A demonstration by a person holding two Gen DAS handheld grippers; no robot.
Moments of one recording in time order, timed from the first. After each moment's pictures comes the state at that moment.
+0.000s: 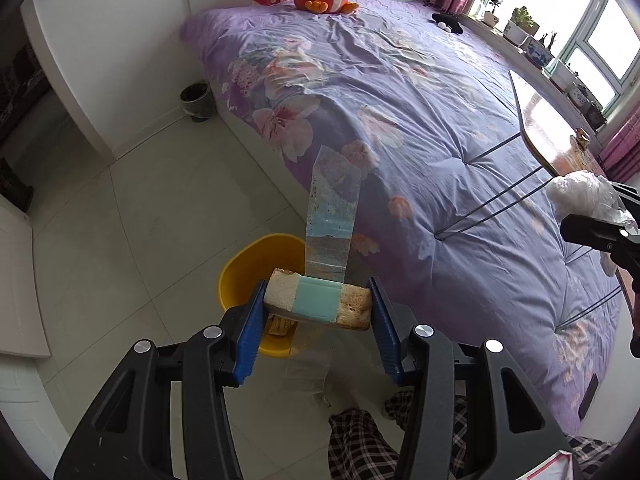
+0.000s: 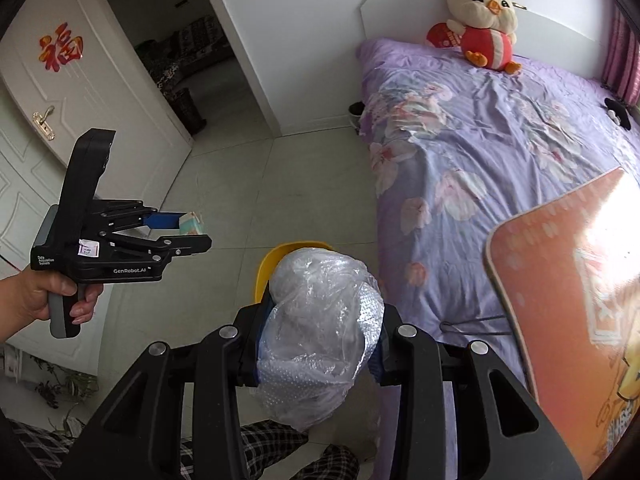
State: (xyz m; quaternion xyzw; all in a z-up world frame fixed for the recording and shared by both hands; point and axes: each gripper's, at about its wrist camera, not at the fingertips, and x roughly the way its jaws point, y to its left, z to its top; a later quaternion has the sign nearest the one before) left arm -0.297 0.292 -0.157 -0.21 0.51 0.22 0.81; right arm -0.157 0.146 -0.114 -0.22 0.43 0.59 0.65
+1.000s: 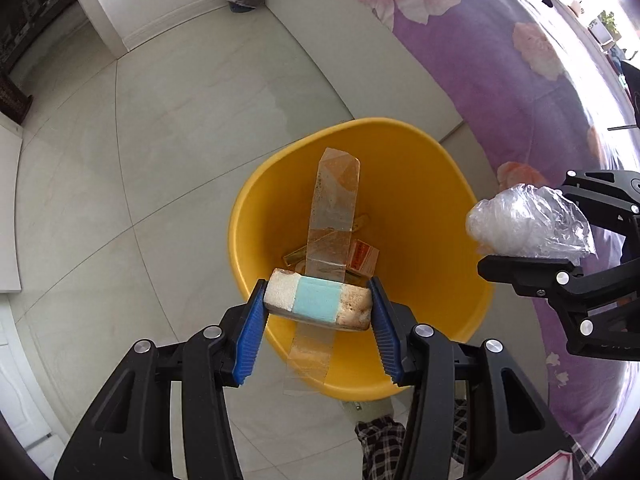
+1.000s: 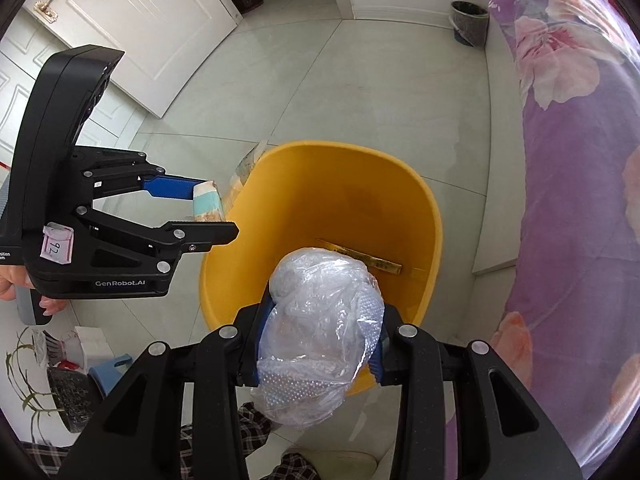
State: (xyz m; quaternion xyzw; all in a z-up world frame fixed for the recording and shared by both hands) left arm -0.312 0.382 -0.417 -0.28 0.58 0.26 0.72; right arm -0.203 0.314 -0.403 -0.36 0.48 0.63 0.48
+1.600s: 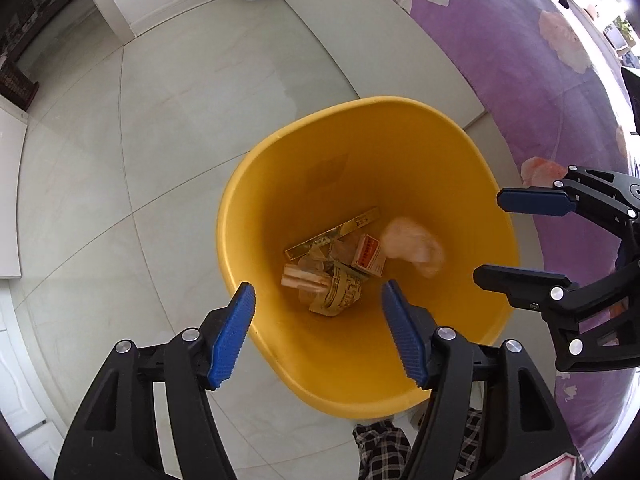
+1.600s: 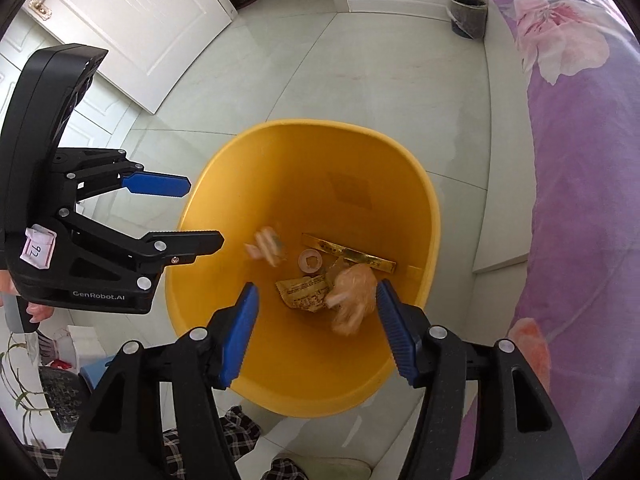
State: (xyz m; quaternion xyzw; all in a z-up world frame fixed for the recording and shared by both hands) left arm -0.304 0.383 -0.437 -0.29 0.59 0.28 0.70; right arm -0.193 0.308 -0.423 -0.36 0.49 0.63 0.48
